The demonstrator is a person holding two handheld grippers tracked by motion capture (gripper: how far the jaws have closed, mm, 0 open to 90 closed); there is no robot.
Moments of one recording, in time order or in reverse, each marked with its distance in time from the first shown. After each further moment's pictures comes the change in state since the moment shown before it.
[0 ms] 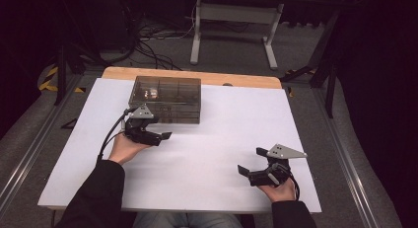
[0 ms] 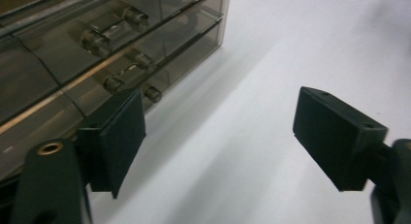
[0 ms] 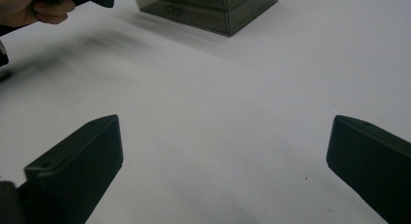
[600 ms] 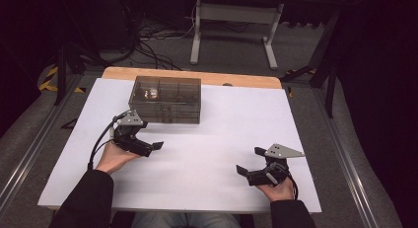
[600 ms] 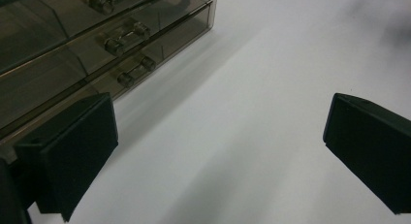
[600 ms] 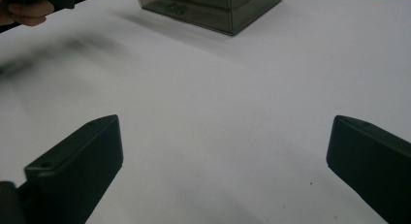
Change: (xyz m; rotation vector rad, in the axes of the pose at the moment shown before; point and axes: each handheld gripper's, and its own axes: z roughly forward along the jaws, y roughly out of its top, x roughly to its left) left arm -0.006 -0.021 -0.027 -0.004 -0.003 -0.018; right arm 0.001 0.002 0.004 0.006 0.004 -0.015
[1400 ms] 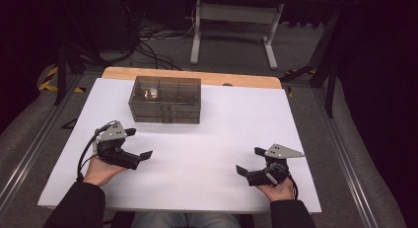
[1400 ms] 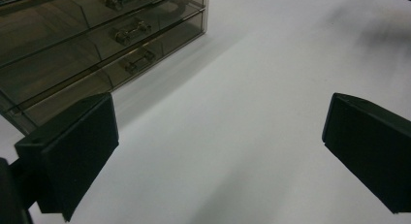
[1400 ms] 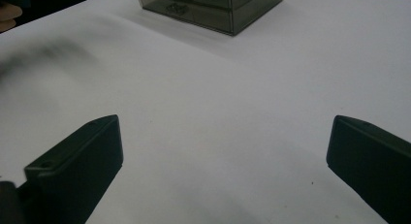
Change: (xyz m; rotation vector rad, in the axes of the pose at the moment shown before) left arm -0.019 -0.028 -0.040 -0.092 0.037 0.020; right arm 0.001 0.000 0.000 0.001 0.003 0.000
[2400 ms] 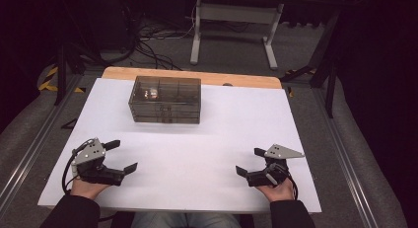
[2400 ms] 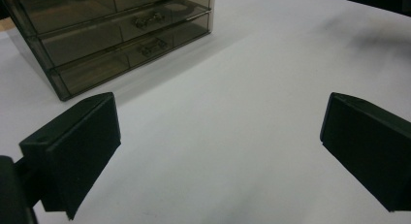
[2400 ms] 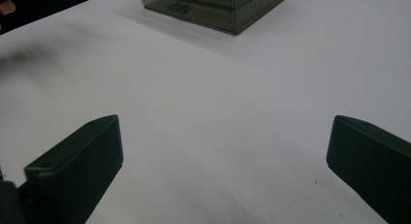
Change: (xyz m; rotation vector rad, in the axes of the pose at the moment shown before) left arm -0.011 -0.045 -0.038 -0.107 0.045 -0.015; right arm 0.002 0.000 0.000 0.003 0.003 0.006
